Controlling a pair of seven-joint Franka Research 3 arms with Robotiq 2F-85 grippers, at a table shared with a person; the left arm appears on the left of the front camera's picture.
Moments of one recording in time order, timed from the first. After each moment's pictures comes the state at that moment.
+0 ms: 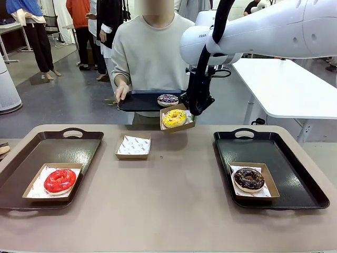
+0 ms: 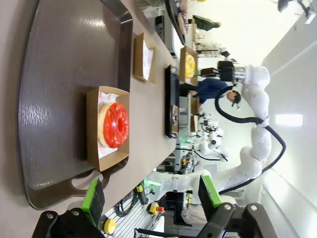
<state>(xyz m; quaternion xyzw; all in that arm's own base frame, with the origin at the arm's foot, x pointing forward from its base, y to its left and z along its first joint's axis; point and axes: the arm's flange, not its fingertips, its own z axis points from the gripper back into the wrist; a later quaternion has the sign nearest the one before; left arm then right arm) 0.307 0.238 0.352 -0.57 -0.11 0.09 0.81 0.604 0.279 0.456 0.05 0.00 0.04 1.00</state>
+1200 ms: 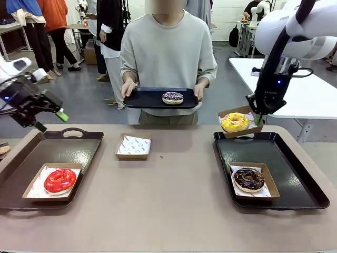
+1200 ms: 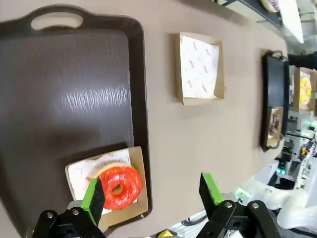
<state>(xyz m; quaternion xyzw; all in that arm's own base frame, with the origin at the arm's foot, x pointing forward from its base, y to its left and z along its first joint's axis) 0.470 -0.004 0.459 -0.24 -0.06 0.00 0.97 0.543 0.066 0.474 0.05 0.03 -0.02 1.00</state>
